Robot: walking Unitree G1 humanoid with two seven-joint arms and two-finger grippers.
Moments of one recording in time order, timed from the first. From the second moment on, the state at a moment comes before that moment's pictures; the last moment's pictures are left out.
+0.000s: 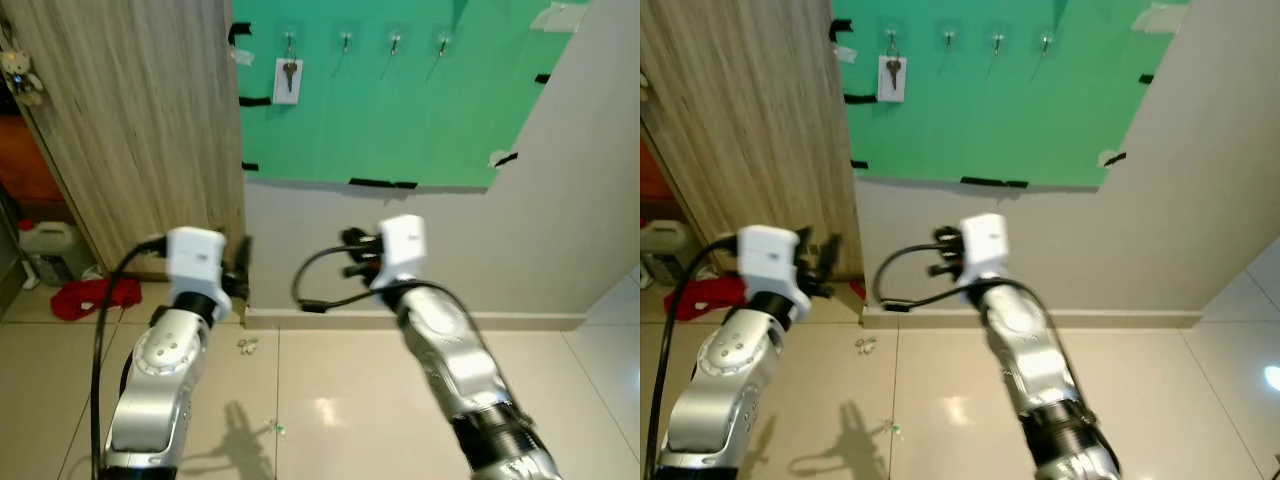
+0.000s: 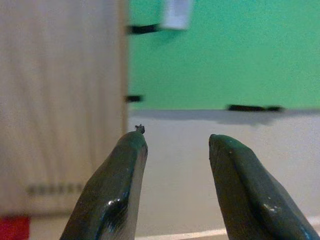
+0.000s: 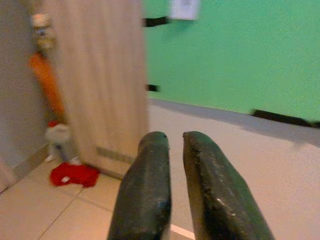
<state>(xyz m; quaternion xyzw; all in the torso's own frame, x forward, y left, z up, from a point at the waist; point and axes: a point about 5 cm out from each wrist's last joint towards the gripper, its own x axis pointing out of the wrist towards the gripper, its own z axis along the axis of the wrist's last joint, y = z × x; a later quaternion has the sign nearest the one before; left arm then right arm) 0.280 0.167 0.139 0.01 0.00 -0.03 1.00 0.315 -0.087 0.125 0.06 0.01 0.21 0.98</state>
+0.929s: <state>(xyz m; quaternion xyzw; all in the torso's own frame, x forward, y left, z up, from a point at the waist) 0.287 0.178 0.132 0.03 -0.01 0.02 1.00 0.325 -0.113 0.123 0.01 0.00 0.13 0.99</state>
